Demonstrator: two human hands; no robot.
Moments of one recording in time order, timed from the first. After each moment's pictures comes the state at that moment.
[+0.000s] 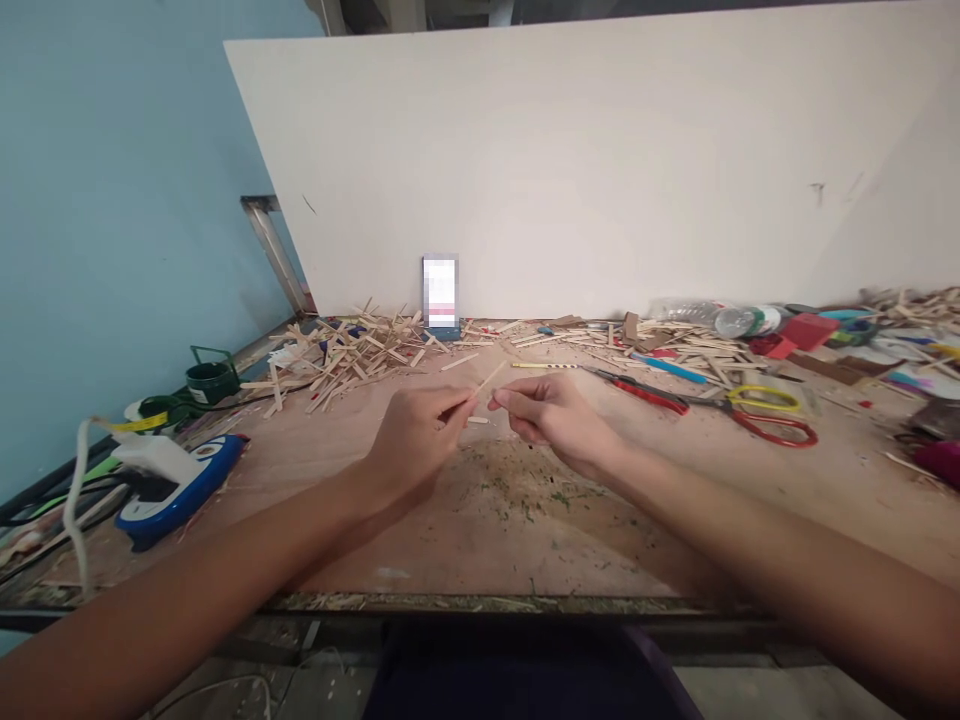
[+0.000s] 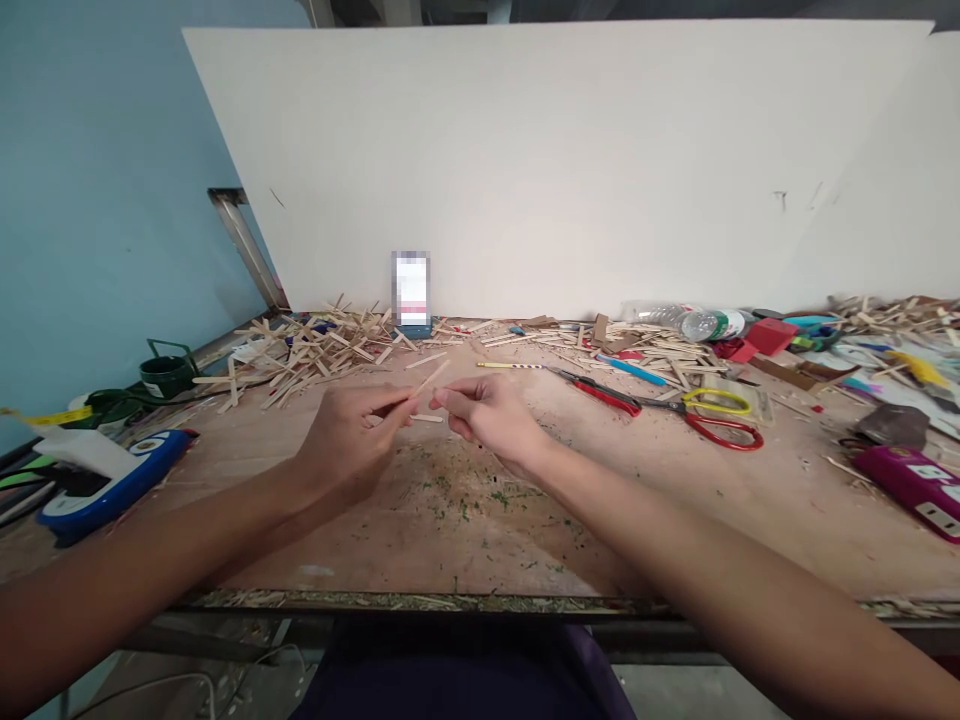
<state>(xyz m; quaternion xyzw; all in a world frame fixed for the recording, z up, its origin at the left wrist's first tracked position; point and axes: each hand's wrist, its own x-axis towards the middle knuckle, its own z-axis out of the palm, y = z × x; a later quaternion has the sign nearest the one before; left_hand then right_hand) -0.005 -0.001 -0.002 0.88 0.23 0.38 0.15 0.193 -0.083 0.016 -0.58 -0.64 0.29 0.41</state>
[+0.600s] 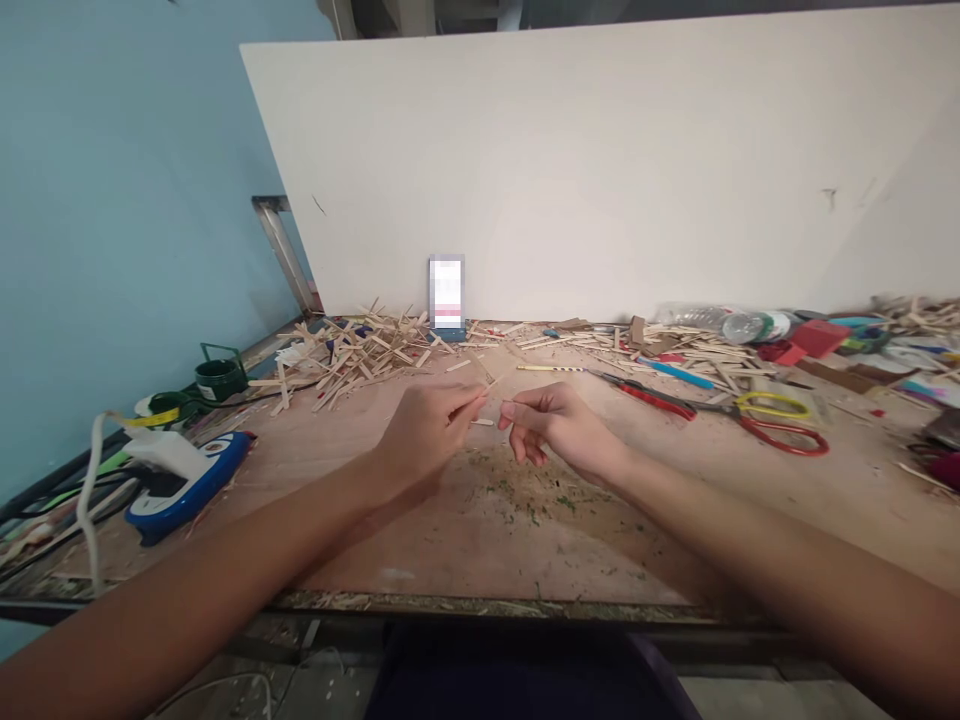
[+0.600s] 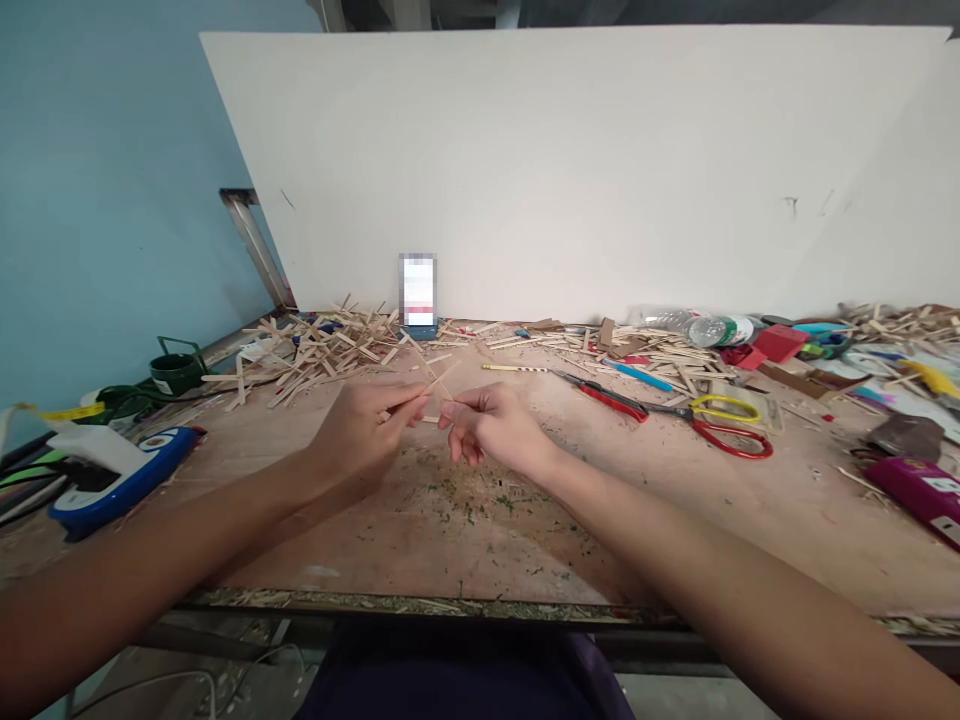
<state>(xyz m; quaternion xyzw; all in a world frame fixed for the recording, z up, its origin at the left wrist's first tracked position) -0.005 0.014 0.001 0.90 0.16 0.39 0.07 0.200 -0.080 0.007 -0.54 -0.58 0.46 0.39</state>
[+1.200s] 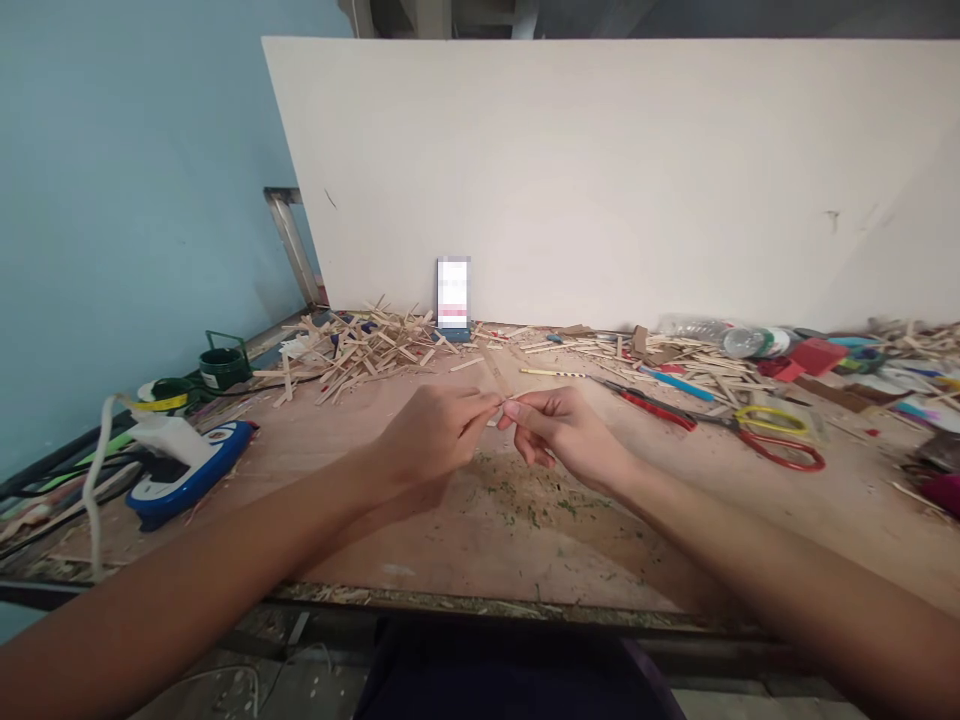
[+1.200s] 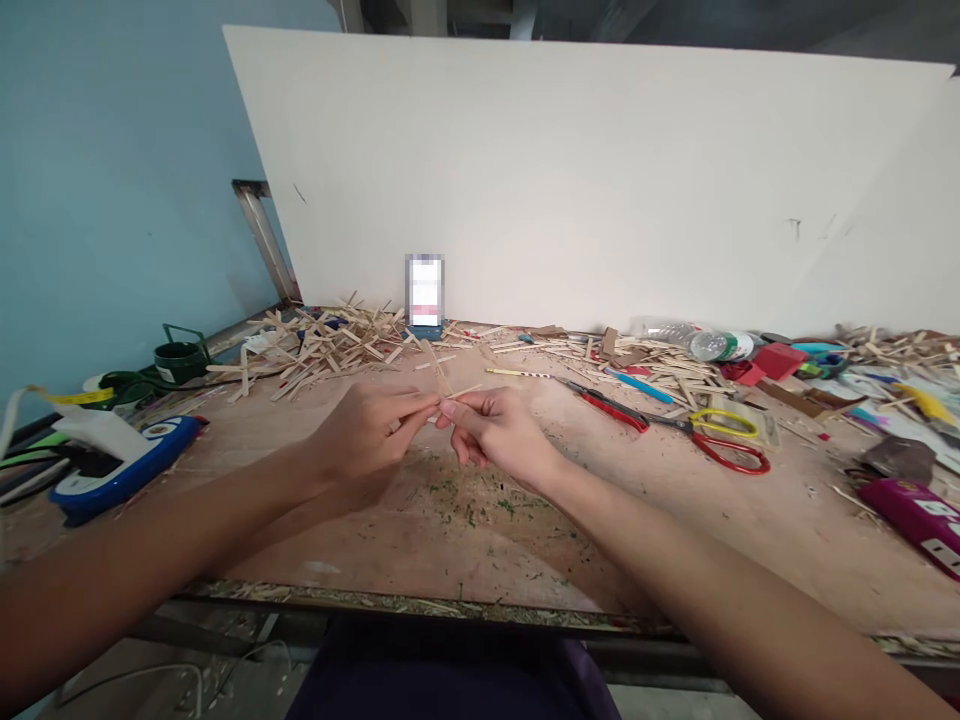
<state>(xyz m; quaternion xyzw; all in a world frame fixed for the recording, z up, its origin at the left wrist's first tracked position) -0.008 0.009 0.007 0.92 0.06 0.39 -0.05 0.191 -0.088 0.022 -0.51 -0.59 0.46 0.43</state>
